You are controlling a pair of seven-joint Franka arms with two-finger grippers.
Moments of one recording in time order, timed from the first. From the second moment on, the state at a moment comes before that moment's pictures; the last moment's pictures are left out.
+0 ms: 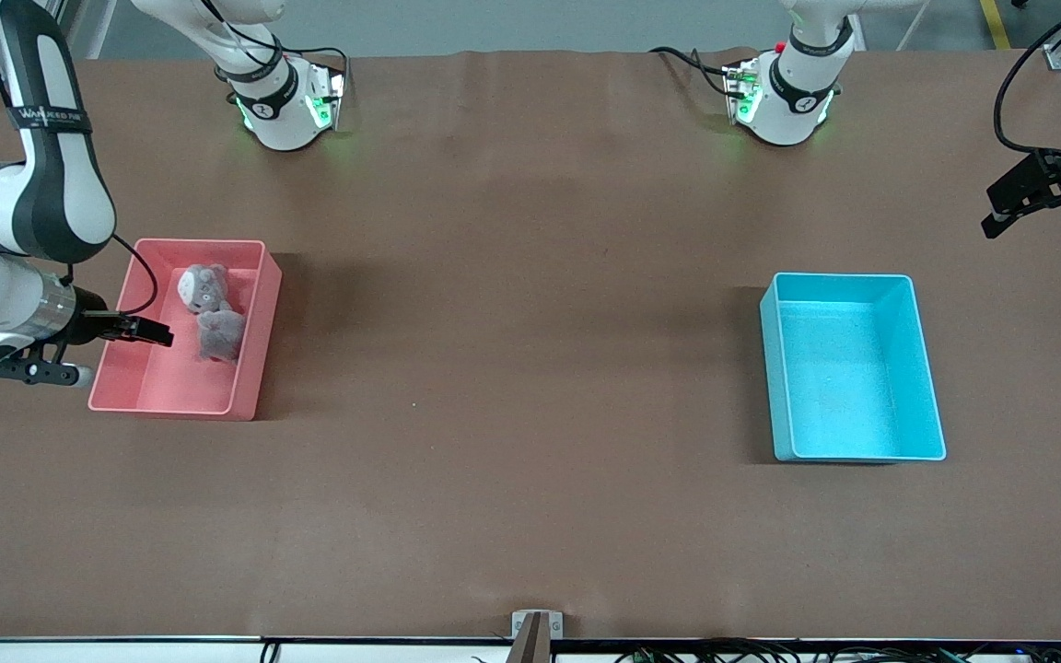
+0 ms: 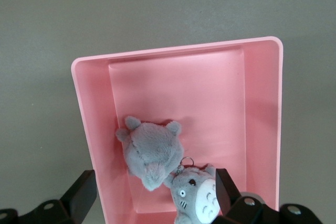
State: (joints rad) left arm 0.03 -0.07 -0.05 -1.57 -0.02 1.62 -0.02; right arm -0.08 0.19 -0.06 -1.95 0.04 2.03 -0.01
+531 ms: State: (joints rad) left arm 0.03 -0.07 -0.05 -1.57 -0.02 1.62 -0.02; right arm -0.08 0.18 -0.05 -1.96 0.04 2.03 0.01
